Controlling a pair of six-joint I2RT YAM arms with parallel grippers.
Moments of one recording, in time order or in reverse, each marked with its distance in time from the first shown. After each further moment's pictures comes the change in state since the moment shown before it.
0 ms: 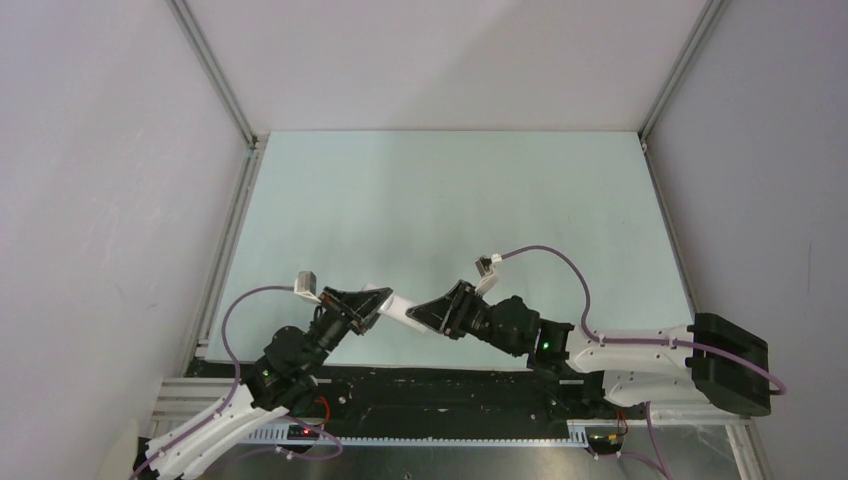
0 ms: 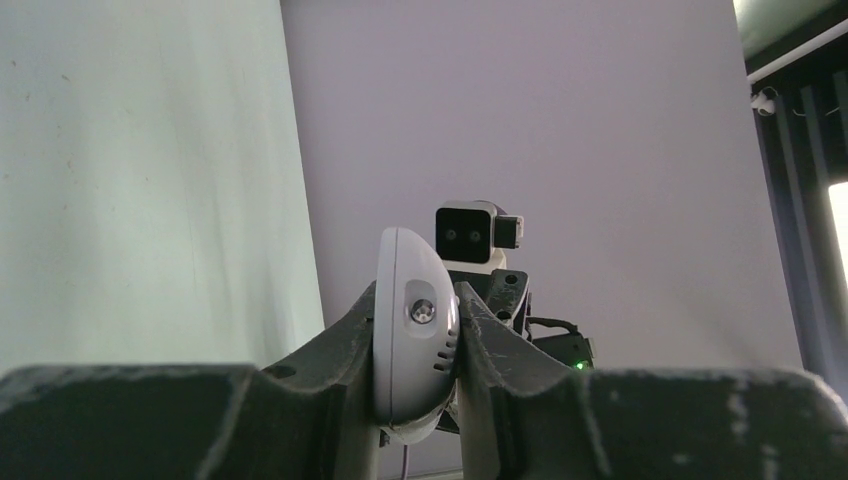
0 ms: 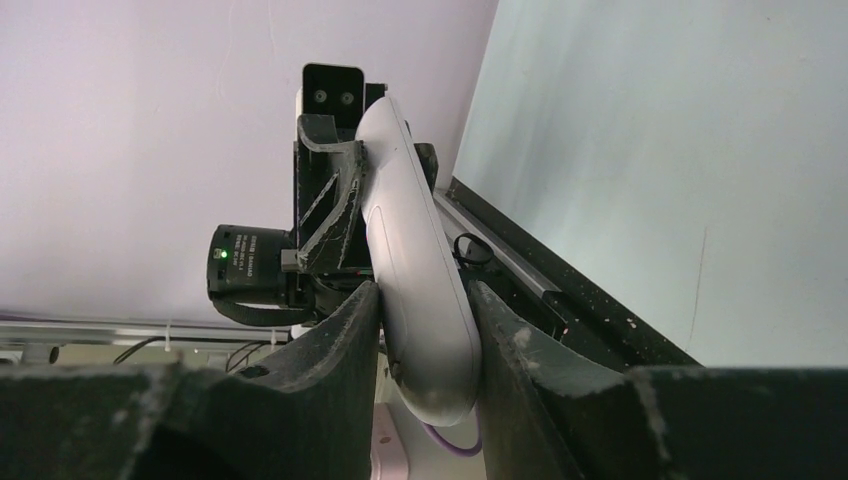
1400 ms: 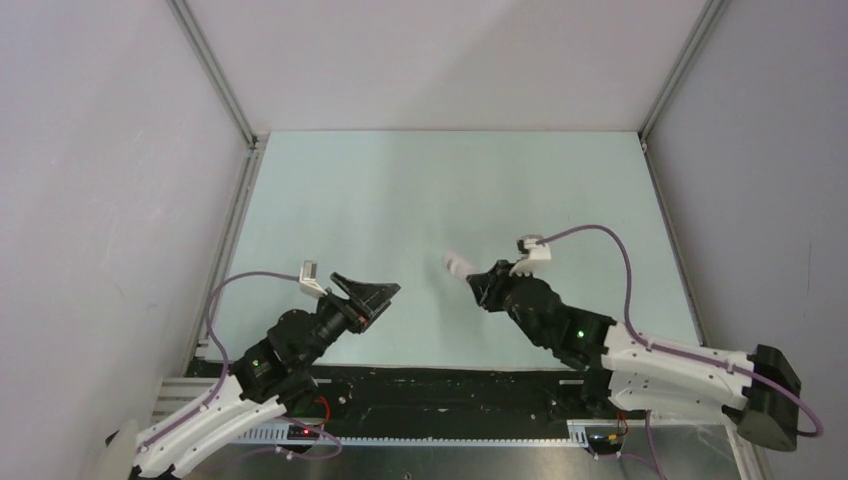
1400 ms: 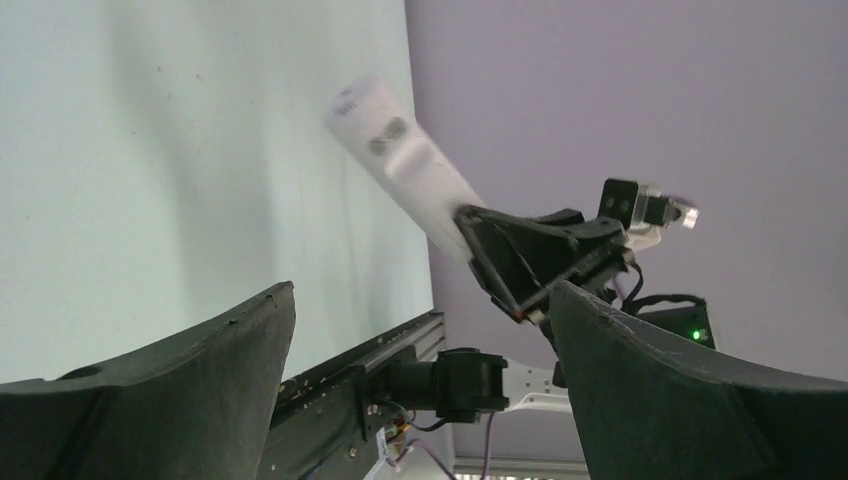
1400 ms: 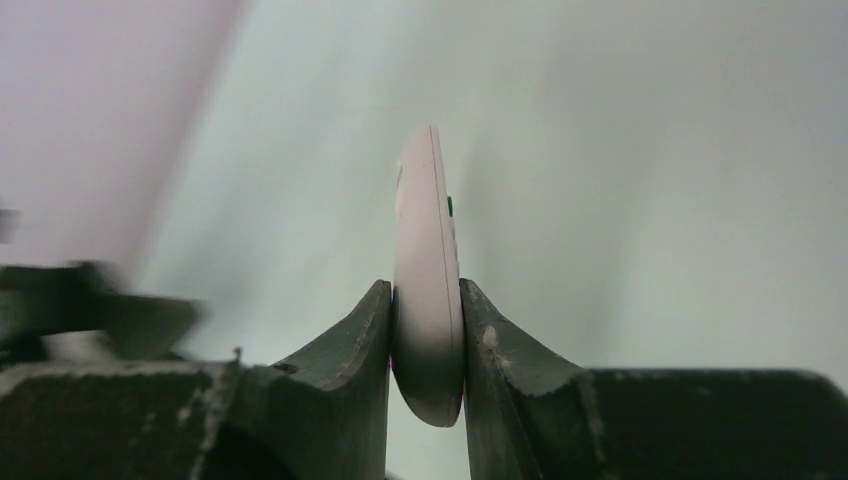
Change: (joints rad) left arm -0.002 0.184 0.188 -0.226 -0.003 0.119; right arm -0.133 -0.303 0.049 -0.507 0.320 -0.421
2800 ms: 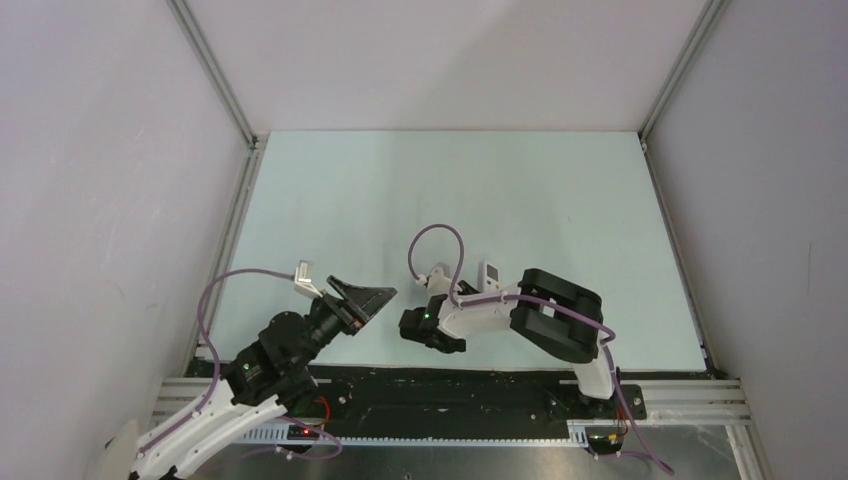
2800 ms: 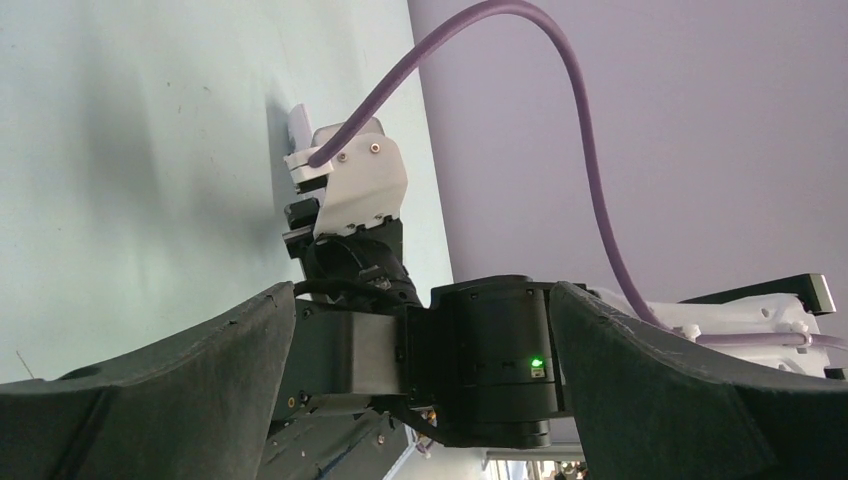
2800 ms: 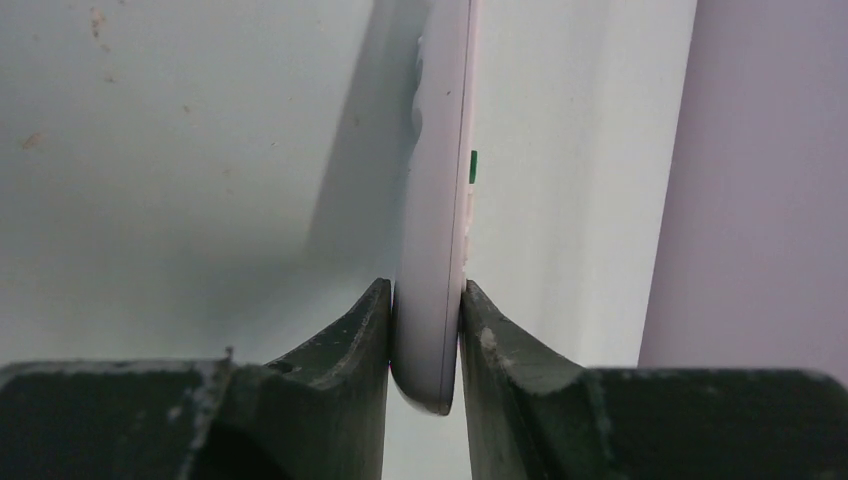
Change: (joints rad) left arm 0.000 -0.046 0.062 -0.108 0.016 0.108; right arm 0.126 1.160 0.665 -1.024 0.493 -0.050
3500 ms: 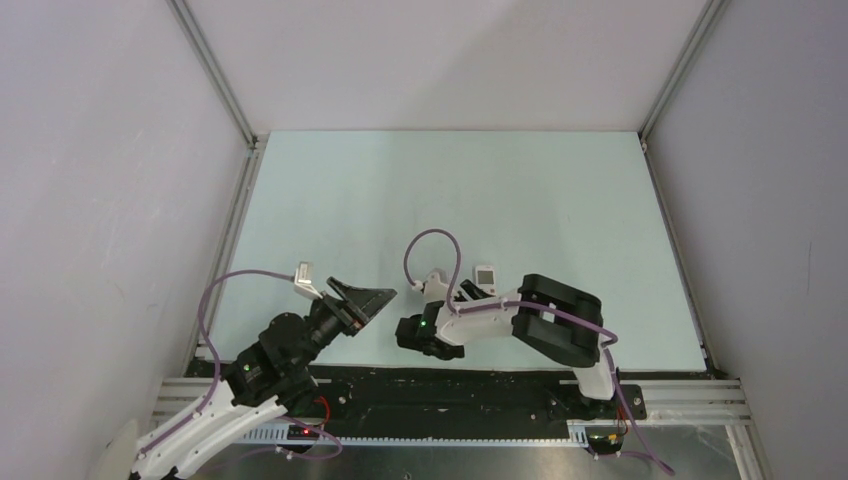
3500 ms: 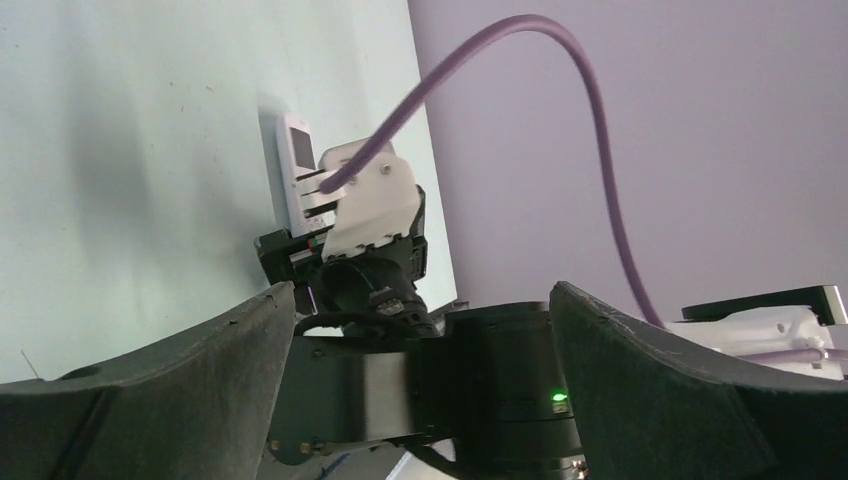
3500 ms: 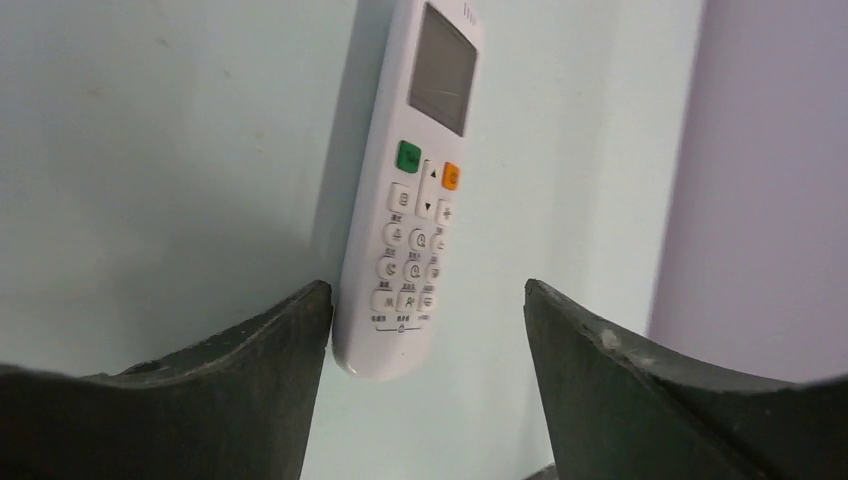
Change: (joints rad) left arm 0.000 -0.020 -0.017 -0.002 0.000 -0.001; right arm 0.051 0.021 0.014 -0.075 -0.005 0.056
